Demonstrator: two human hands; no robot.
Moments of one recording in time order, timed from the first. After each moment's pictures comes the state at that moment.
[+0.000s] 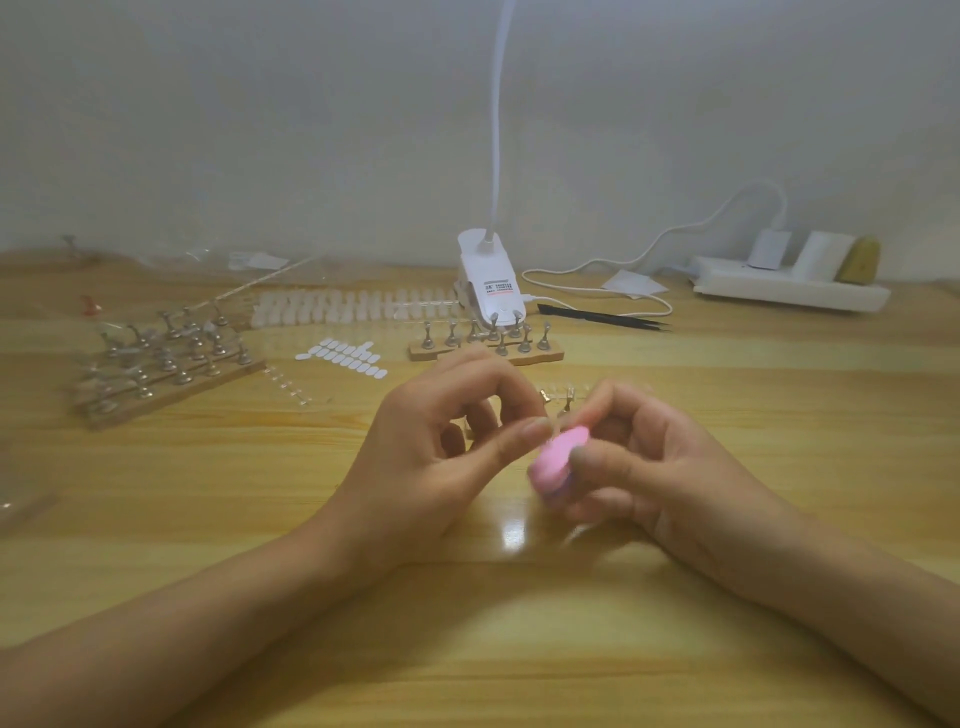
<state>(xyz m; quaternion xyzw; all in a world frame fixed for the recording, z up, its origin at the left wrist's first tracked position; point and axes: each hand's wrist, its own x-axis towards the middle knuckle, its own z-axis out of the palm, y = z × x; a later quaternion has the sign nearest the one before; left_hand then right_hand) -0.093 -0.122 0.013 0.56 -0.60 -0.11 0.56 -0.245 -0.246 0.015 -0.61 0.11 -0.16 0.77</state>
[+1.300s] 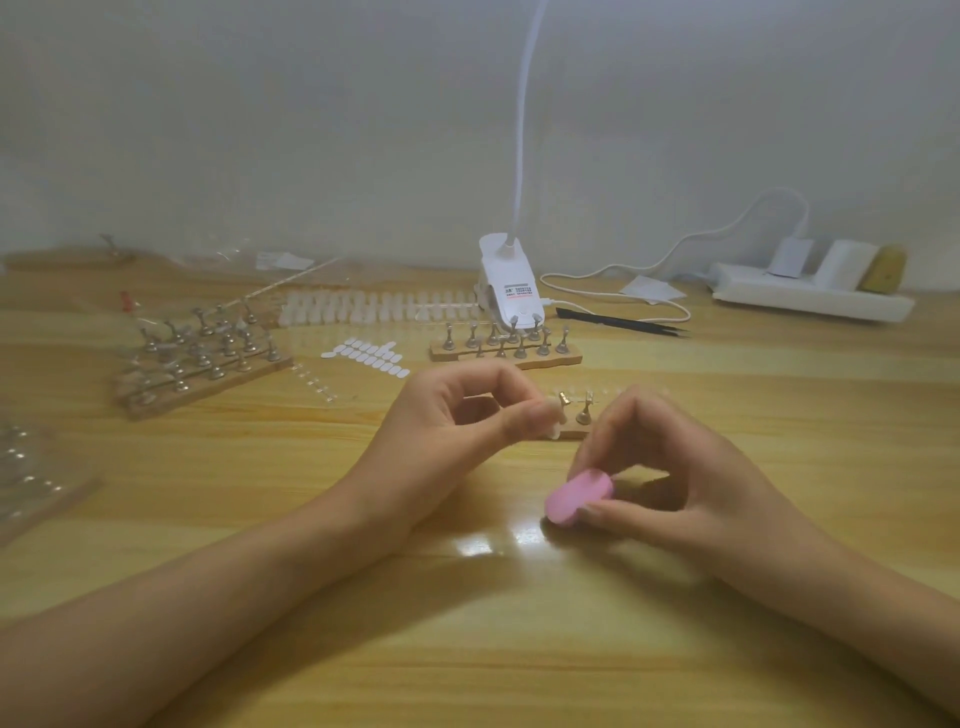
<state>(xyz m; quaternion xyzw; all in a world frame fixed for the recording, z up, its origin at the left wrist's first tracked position) -0.090 -0.119 0.022 0.51 -0.52 -0.27 0.63 -0.258 -0.253 0.012 -0.86 0.09 -0.19 0.47</state>
